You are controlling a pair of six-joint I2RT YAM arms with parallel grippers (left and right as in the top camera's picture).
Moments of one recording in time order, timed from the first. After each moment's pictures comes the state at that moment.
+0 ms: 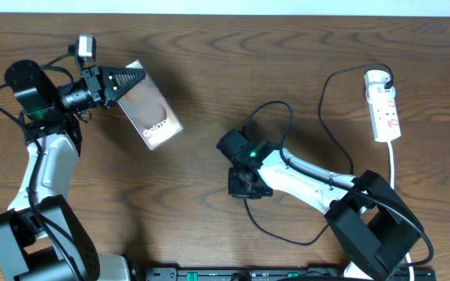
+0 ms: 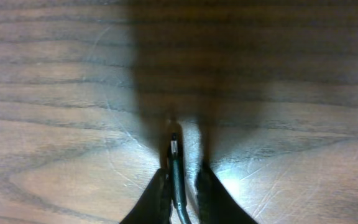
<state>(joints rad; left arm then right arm) 0.33 1.60 0.98 0.55 1.49 -1.11 0.79 1.84 1.08 -0.73 -0.12 0.83</state>
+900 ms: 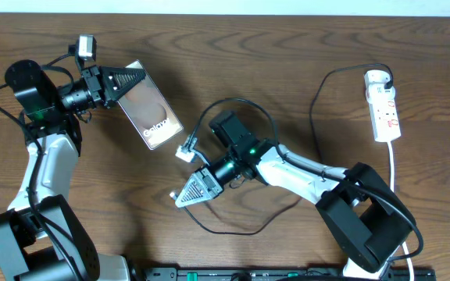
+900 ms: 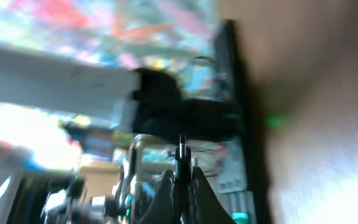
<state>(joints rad) 0.33 1.60 0.98 0.54 1.49 -1.11 0.77 1.89 1.08 -0.08 -1.38 0.37</state>
